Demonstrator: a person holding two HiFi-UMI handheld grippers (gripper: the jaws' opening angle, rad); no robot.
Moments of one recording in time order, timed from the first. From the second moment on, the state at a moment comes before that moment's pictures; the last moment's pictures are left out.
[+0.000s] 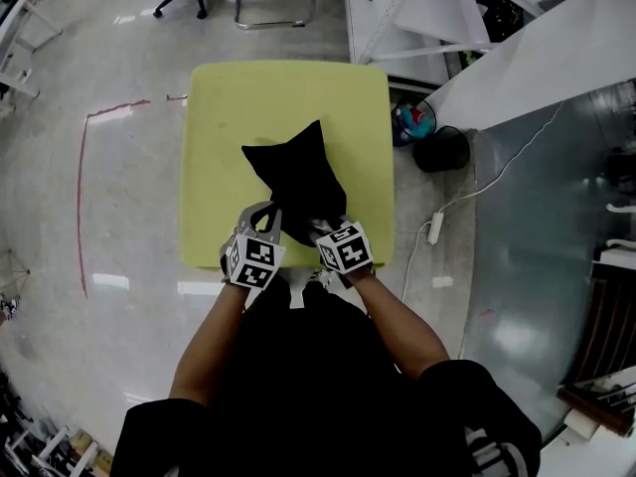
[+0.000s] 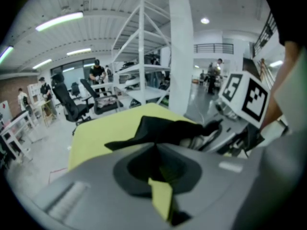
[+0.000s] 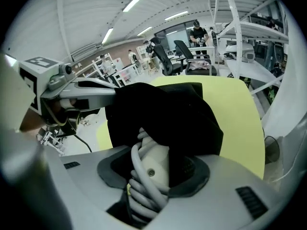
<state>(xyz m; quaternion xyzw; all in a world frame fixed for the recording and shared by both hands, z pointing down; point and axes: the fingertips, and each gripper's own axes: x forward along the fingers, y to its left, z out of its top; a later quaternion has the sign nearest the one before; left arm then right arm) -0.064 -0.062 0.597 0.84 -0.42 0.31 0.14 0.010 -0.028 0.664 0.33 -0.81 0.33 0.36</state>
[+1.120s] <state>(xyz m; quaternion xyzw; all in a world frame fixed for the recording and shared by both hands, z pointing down) -0.100 -0.082 0.613 0.82 -0.45 0.33 0.16 0.029 0.034 0.603 0.14 -0.90 0.36 0.21</state>
